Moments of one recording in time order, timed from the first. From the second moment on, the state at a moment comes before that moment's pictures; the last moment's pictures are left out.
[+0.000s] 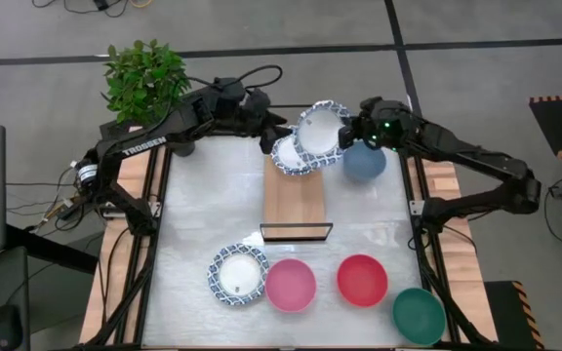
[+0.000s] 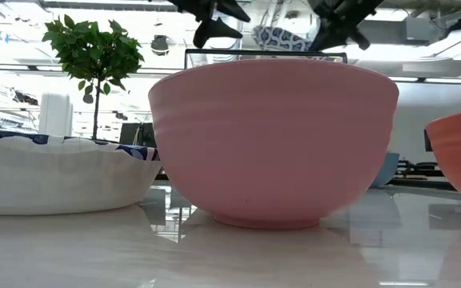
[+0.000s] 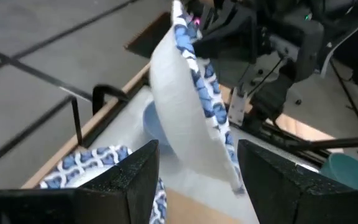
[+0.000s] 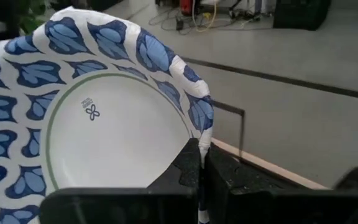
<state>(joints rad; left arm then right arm) 0.45 1.56 1.57 -0.33 0.21 -0.23 -0.43 1.15 1.18 -0.47 0.38 0.42</state>
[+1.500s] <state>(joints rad) 0.64 1.65 1.57 -0.53 0.19 -0.32 -0.41 1.23 1.18 -0.45 0.33 0.36</state>
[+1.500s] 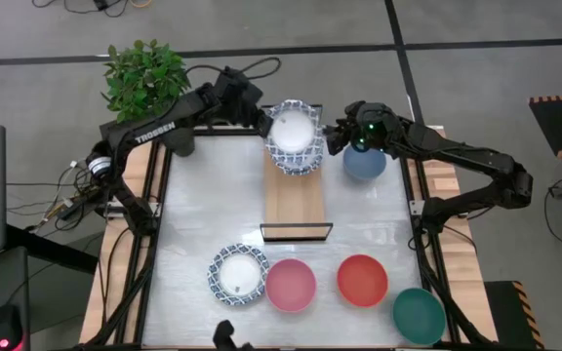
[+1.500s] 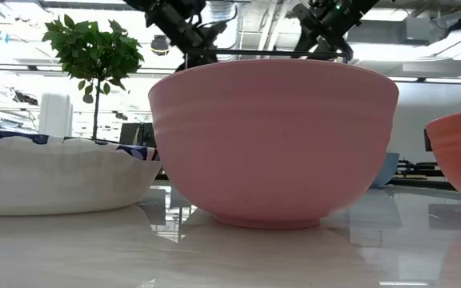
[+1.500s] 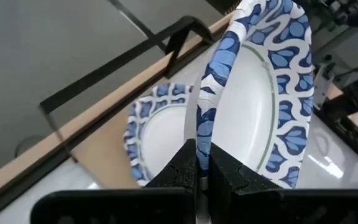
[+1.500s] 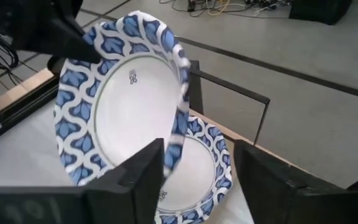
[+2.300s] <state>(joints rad) 0.69 1.87 1.57 -0.48 0.32 -0.43 -0.41 1.23 1.18 -0.54 0.34 0.35</state>
